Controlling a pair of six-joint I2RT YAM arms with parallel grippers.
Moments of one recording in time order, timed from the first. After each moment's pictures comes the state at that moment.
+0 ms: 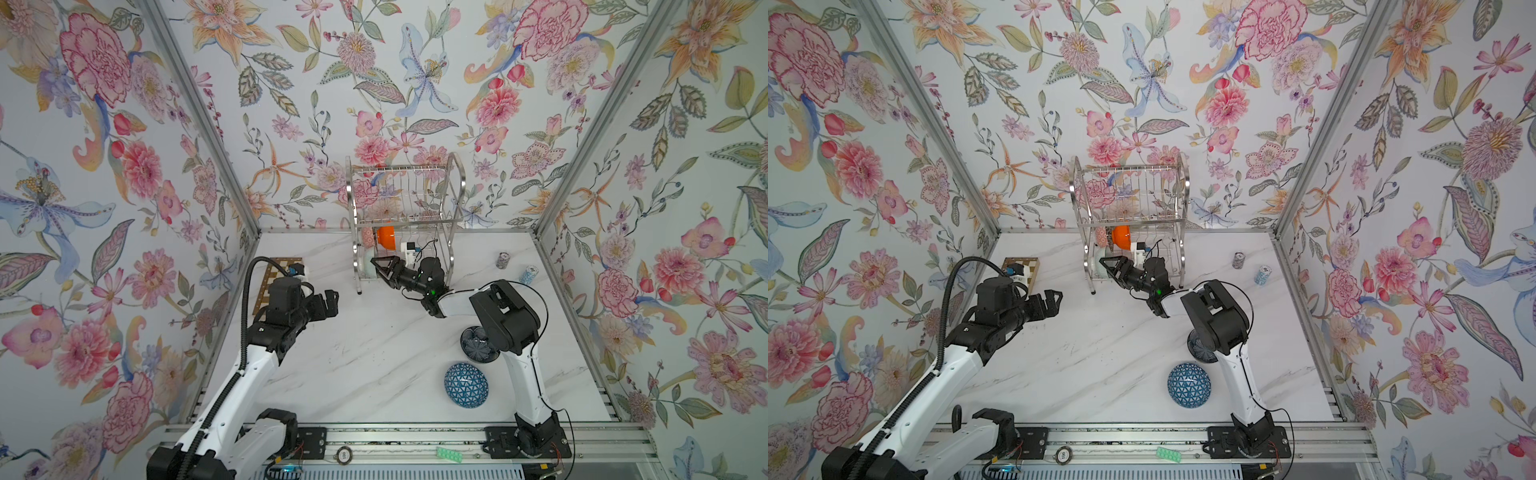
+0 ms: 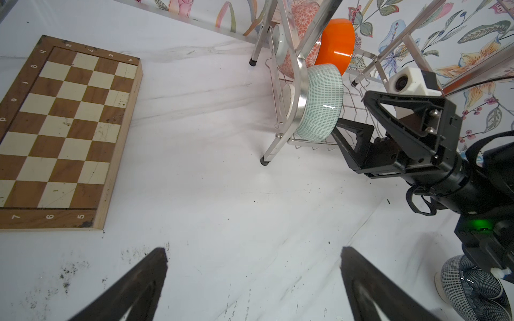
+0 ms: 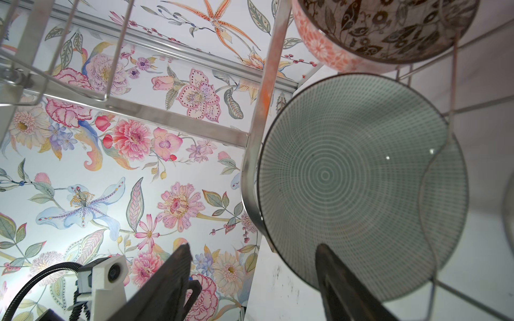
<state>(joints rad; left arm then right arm) -0.20 1.00 0.76 -0.38 0.10 -0.33 0.60 2.23 1.27 0.99 -0.52 1.28</state>
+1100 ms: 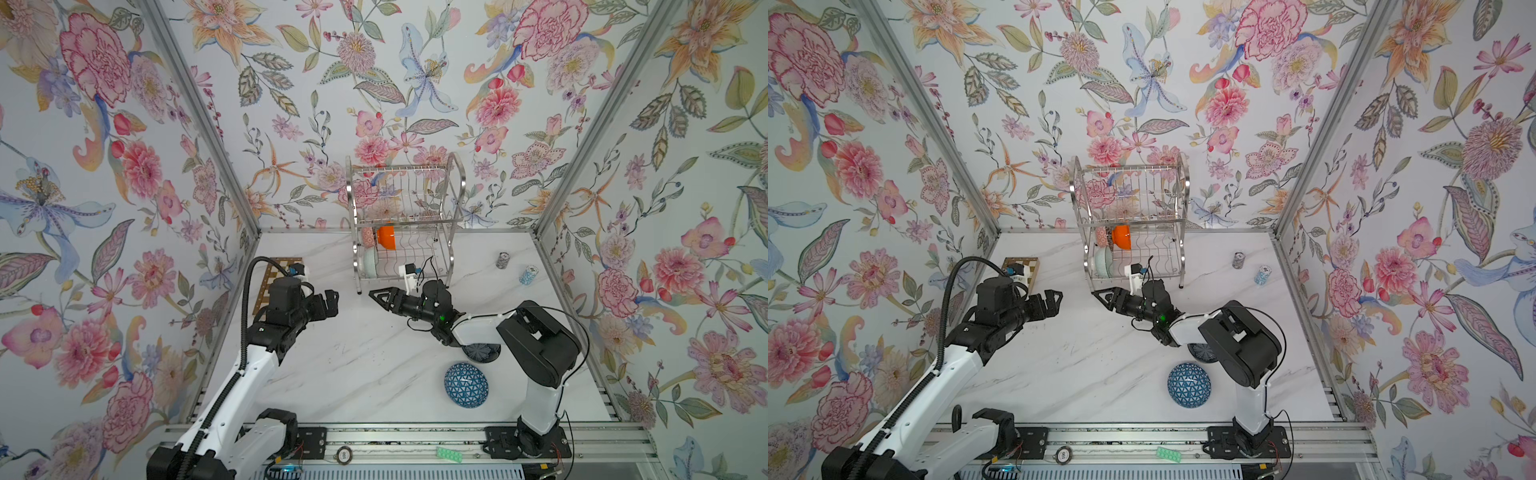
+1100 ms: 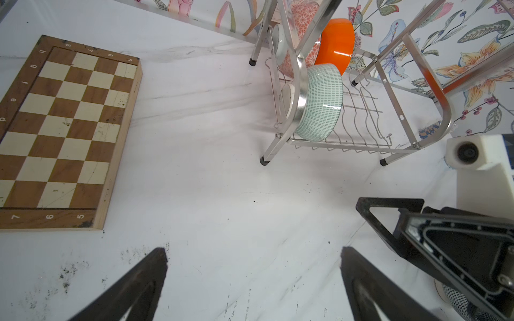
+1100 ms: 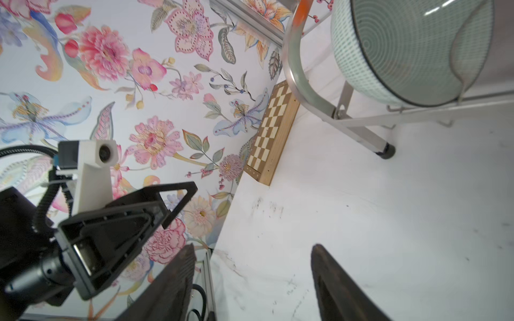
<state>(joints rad) -0.20 1.00 0.76 -0.38 0.10 -0.33 0.75 1.84 0.87 0.78 -0.41 0.96</state>
